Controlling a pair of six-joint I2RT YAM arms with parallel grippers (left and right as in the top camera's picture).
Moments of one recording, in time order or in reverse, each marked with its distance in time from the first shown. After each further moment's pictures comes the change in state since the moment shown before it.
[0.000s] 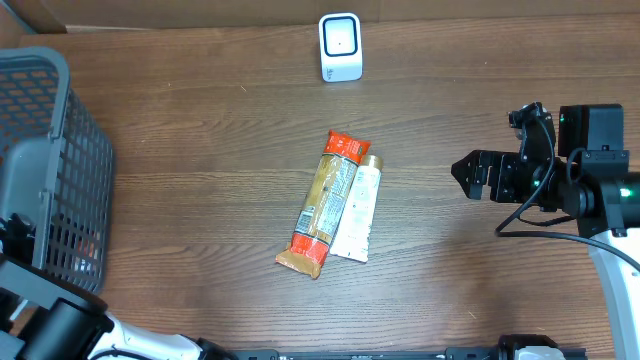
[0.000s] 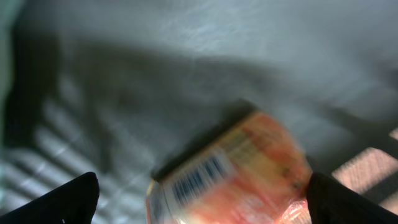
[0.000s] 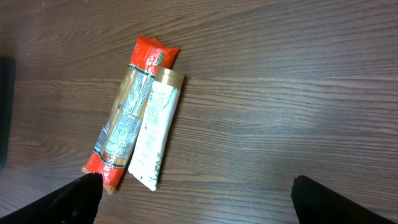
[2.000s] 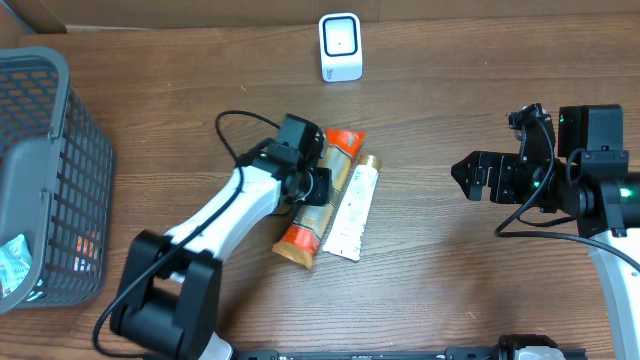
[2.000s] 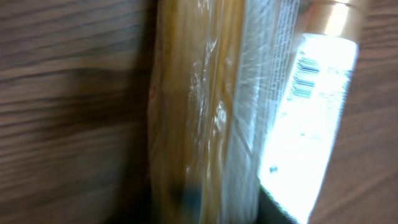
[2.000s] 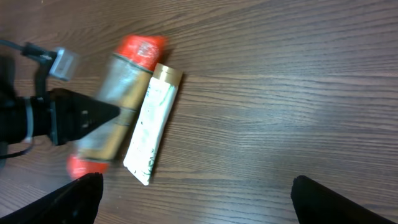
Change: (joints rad) left arm -1.449 -0.189 -0.293 0.414 0.014 -0.342; right arm 0.000 0.000 0.000 -0.010 0.000 0.000
